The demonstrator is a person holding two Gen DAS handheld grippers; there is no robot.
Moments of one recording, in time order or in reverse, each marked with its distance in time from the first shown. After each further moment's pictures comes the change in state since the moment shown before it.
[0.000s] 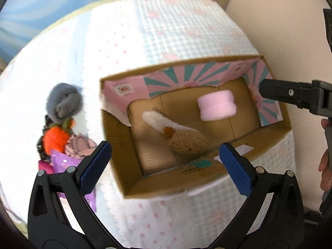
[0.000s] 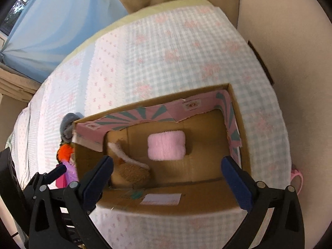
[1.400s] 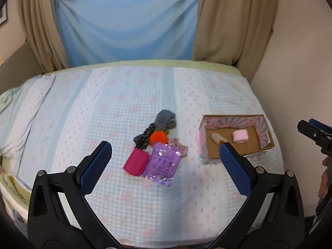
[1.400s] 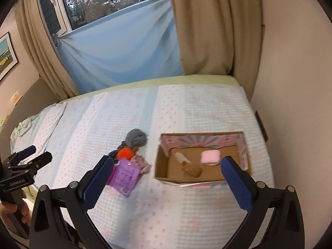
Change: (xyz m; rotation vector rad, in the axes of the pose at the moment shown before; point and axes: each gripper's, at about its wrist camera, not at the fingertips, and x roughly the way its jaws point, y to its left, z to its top) left arm -0.304 0.163 -0.147 -0.224 -0.407 0.147; right arm -0.205 0.175 -0.139 -0.240 -0.411 0.034
